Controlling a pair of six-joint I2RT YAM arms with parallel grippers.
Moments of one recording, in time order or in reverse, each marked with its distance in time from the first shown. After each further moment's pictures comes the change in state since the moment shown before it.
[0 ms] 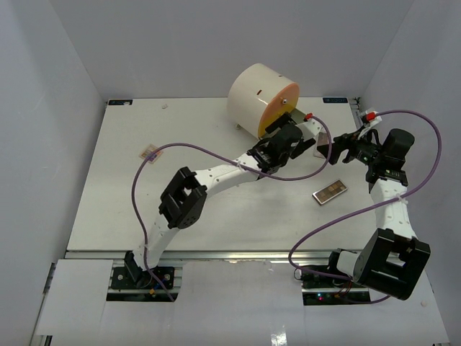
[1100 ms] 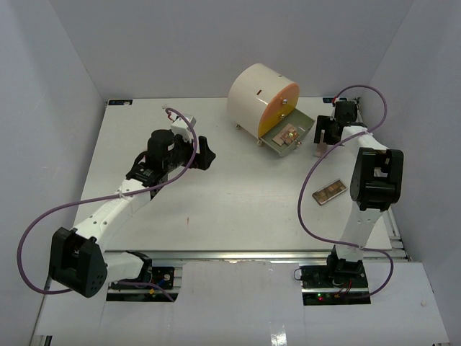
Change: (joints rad) left arm 0.560 -1.002 -1.030 -0.066 0.680 -0.574; right arm 0.278 0.773 0.584 -0.354 1.065 0.072
